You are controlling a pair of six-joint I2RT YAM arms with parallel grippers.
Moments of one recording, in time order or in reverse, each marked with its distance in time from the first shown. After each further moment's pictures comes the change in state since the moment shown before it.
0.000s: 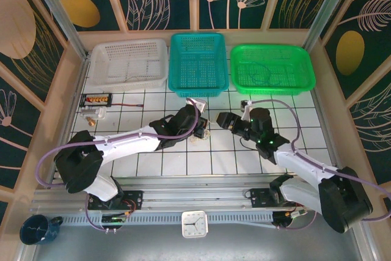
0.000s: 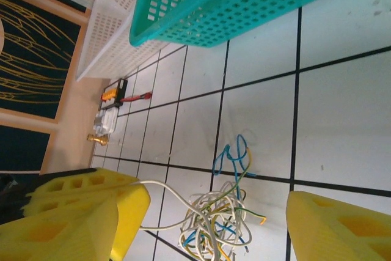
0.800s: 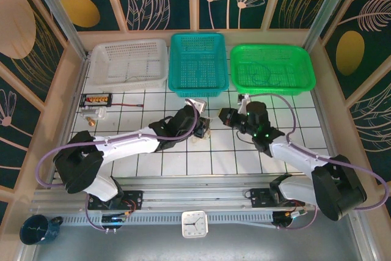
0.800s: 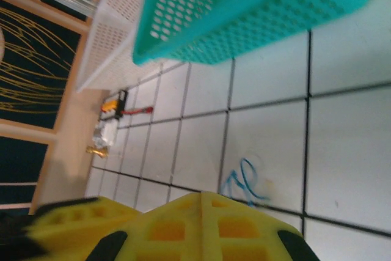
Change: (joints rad) left arm 0.000 -0.008 -0.039 0.067 0.000 -0.016; right arm -0.008 0.106 0.104 0.043 0.019 -0.021
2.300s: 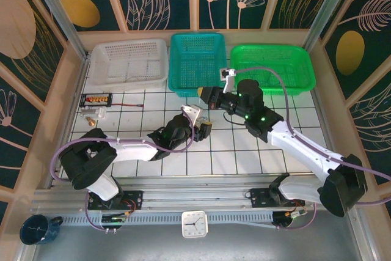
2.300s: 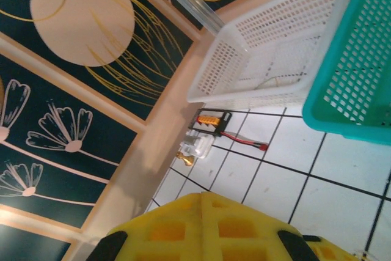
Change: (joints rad) left arm 0.031 0.061 -0.238 0.517 -0.023 0.187; right arm 0.175 0.016 0.402 -0.167 -0.014 -0.099
